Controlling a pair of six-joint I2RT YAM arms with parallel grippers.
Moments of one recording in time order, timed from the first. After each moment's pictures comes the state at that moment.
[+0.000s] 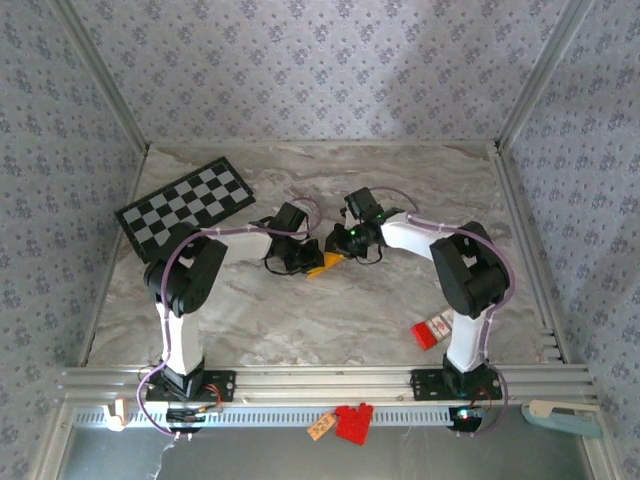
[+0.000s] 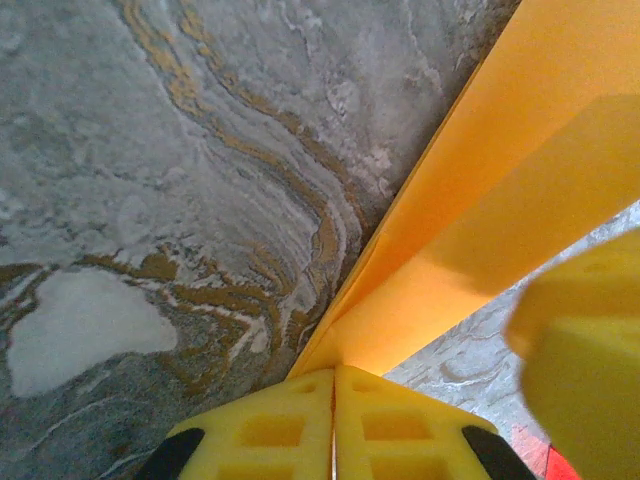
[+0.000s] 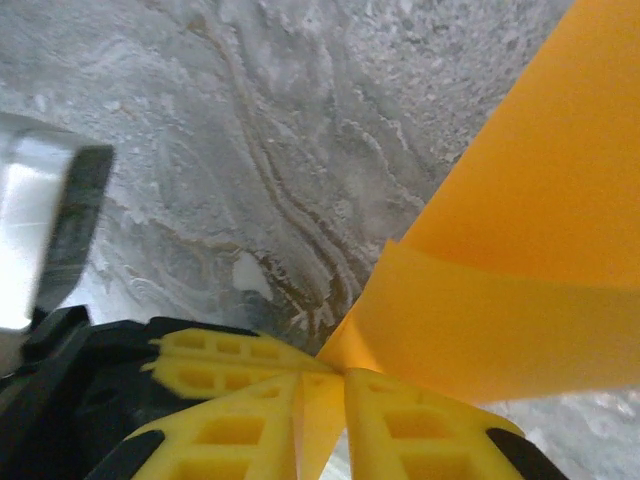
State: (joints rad) left arm -0.62 1.93 1.10 -0.25 0.49 -0.81; right arm 0.54 1.89 1.17 -0.34 -0.44 0.70
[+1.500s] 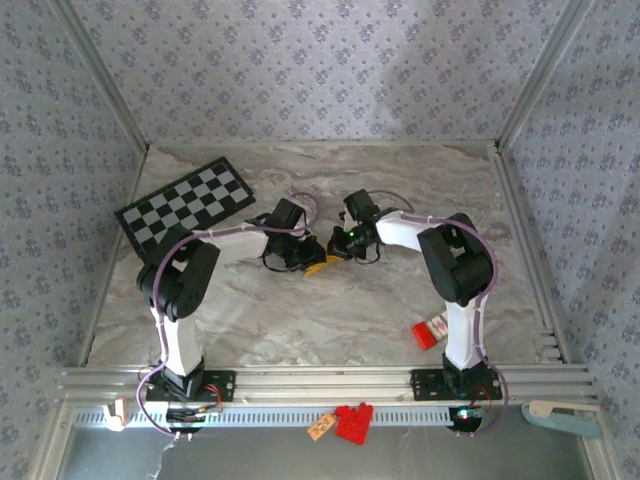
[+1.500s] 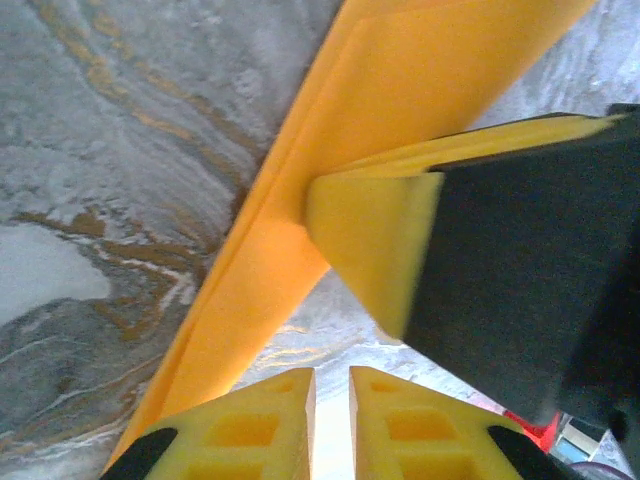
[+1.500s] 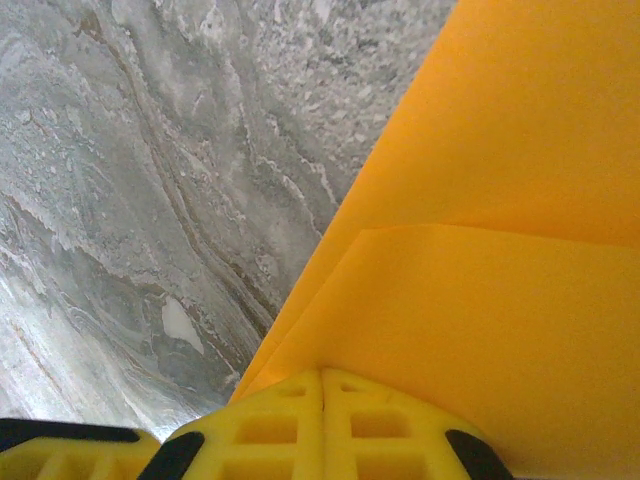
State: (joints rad) left arm -0.61 1.88 1.10 -0.27 0.54 -0.81; right arm 0.51 2.00 1.22 -0.34 -0.46 0.66
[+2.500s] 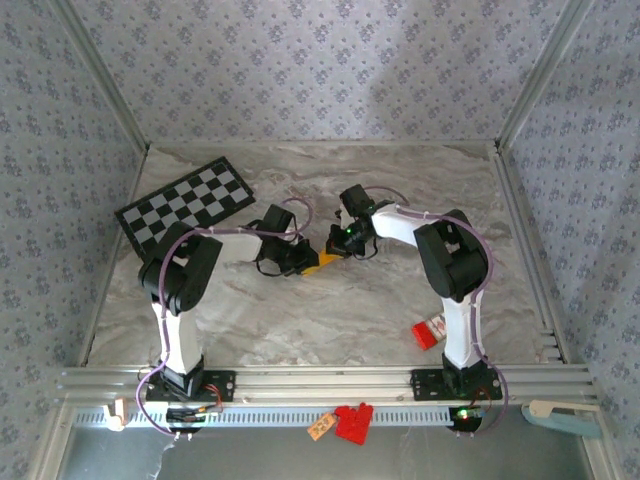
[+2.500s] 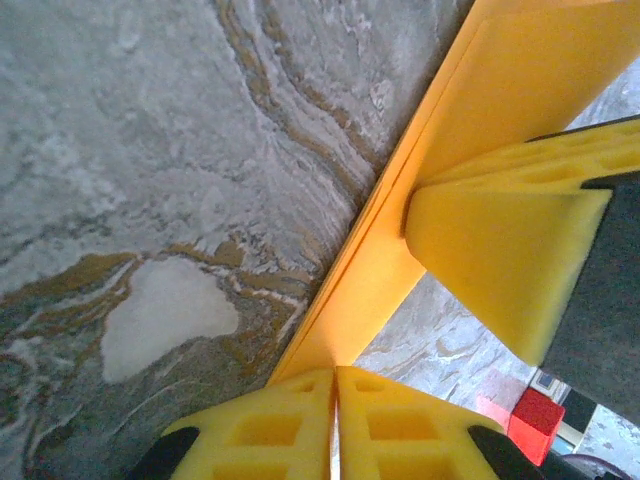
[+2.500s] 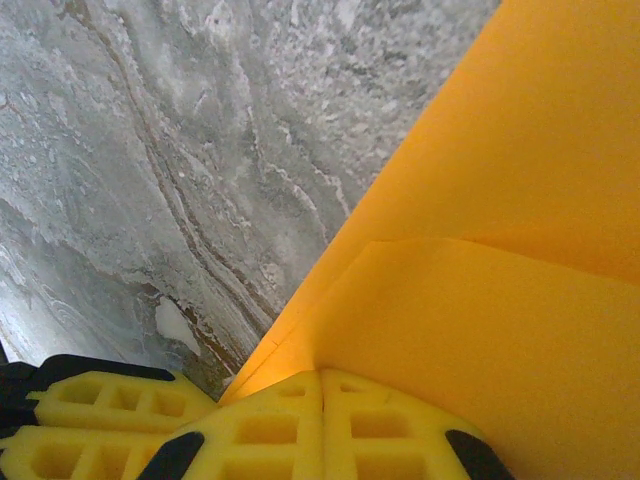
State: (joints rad) left arm -0.54 1.92 1.00 -0.13 0.62 -0.80; right arm 0.51 2.05 1.33 -0.48 -0.46 0.59
